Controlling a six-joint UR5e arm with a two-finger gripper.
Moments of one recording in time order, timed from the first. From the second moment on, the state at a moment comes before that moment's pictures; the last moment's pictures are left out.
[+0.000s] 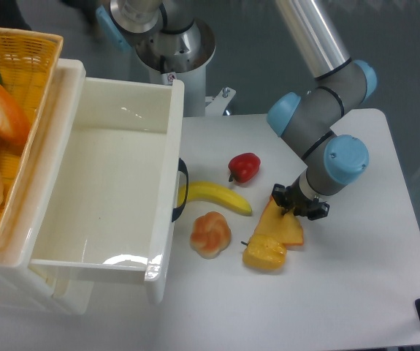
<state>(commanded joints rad) 2.74 -2.12 -1.61 -1.13 1.51 1.07</state>
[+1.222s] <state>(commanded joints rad) 2.74 -2.08 -1.35 -1.14 1.63 1.27</state>
